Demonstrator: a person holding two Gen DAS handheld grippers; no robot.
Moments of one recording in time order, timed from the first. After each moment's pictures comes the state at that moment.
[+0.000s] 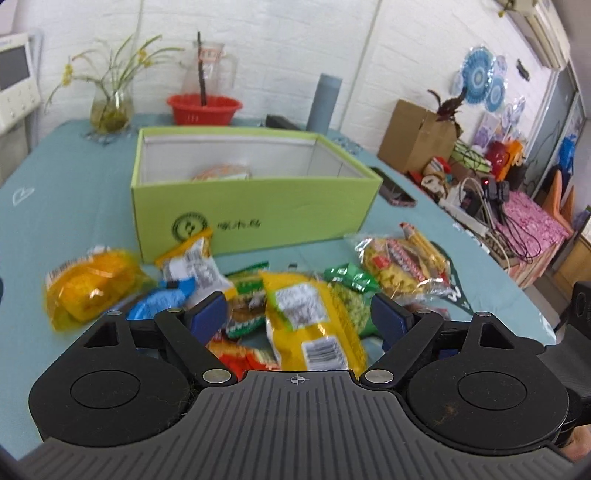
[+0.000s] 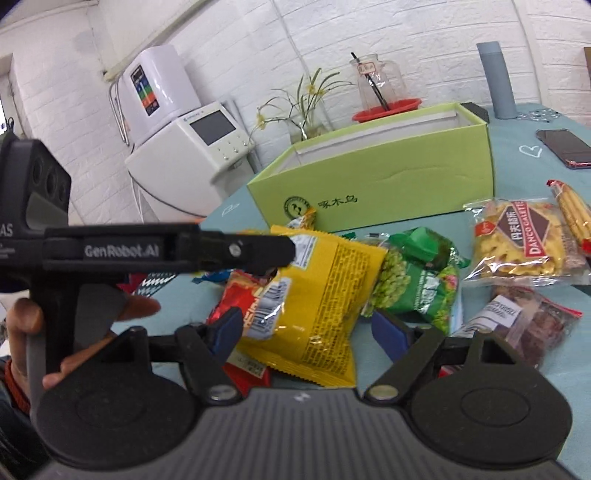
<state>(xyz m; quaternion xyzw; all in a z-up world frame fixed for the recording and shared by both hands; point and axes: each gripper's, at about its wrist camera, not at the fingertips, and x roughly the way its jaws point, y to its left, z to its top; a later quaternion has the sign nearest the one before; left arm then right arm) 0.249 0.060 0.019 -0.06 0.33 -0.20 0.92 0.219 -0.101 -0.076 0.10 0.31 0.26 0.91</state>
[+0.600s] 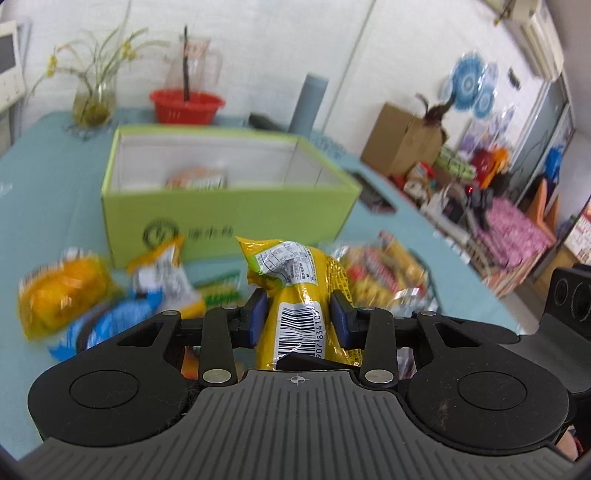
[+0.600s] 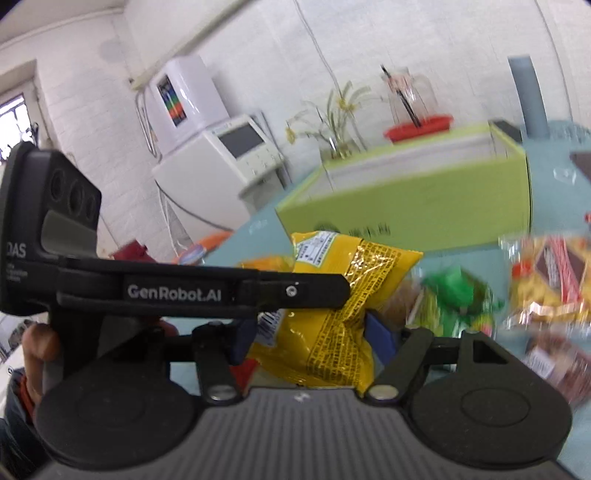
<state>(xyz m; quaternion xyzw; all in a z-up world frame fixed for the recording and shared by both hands) 0.264 0.049 0.037 -0.09 0.33 -0.23 0.91 0.239 -0.096 -0.042 0.11 0.25 0.32 0.90</state>
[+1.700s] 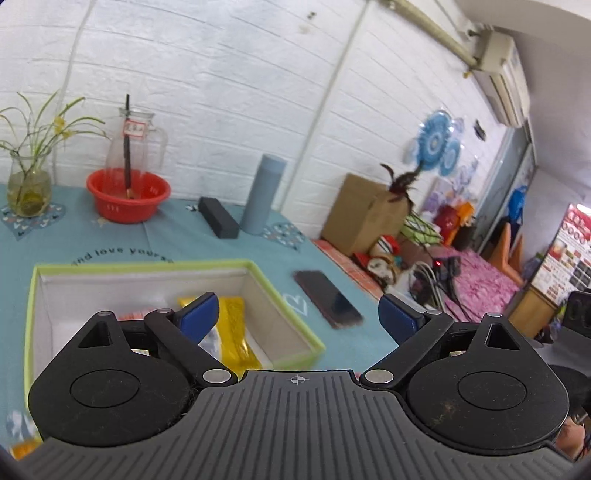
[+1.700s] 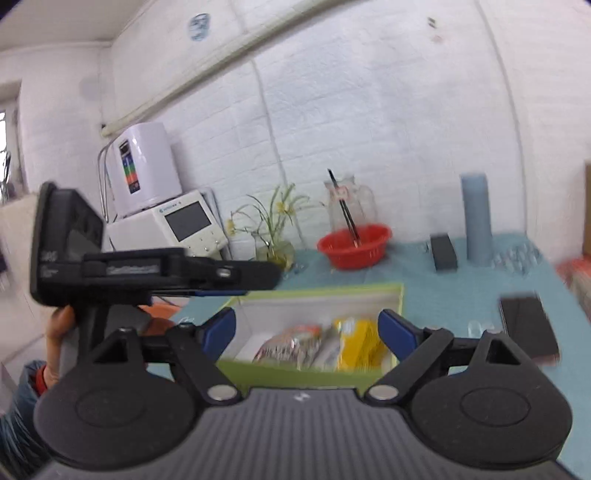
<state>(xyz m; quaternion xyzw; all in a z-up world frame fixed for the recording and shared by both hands) 0.360 0.016 0.089 -0.12 0.25 -0.29 0.92 0.305 -0.199 0.028 0.09 0.21 0.24 0.94</state>
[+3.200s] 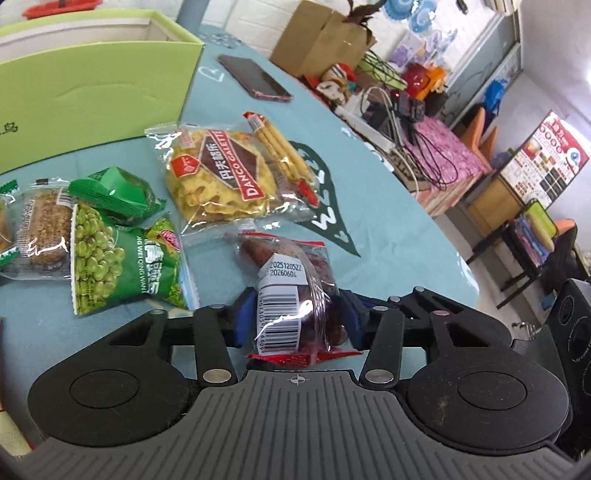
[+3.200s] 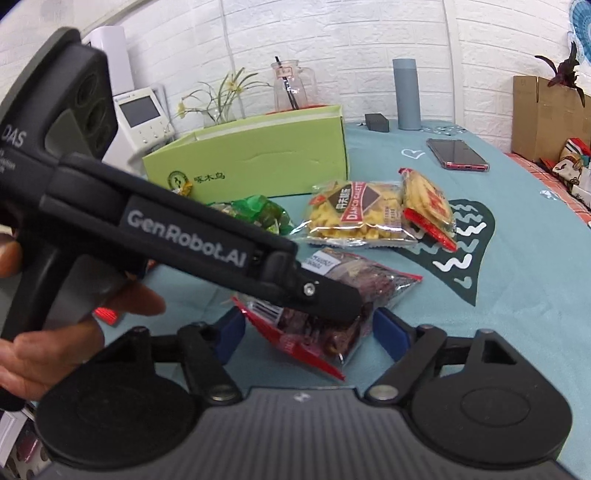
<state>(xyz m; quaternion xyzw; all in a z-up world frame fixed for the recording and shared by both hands) 0.269 -0.083 -0.034 -0.07 0.45 -0.36 0.82 0.183 -0.188 -0.092 0.02 0.30 0.15 0.94</state>
